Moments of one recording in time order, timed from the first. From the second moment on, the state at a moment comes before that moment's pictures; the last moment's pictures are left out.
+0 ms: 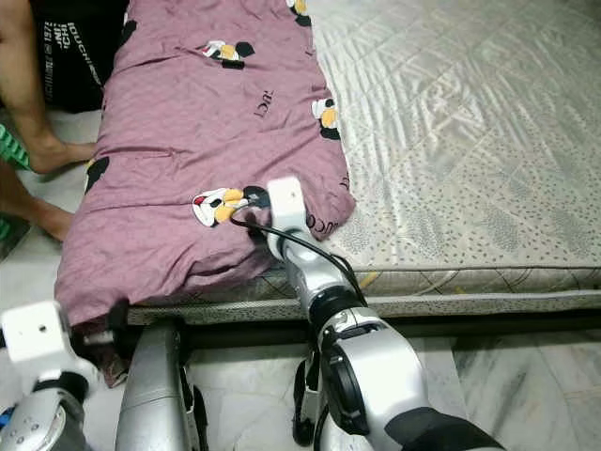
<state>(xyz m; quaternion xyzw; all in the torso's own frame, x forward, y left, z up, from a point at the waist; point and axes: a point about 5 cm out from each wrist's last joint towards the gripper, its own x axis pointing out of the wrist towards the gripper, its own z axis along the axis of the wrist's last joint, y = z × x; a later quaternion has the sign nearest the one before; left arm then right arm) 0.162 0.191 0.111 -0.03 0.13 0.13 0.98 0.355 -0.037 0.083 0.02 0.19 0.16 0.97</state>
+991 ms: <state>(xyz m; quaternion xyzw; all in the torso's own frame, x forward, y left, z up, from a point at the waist) 0.196 0.185 0.112 -0.02 0.08 0.10 0.99 0.228 -0.212 0.032 0.06 0.37 0.04 0.92</state>
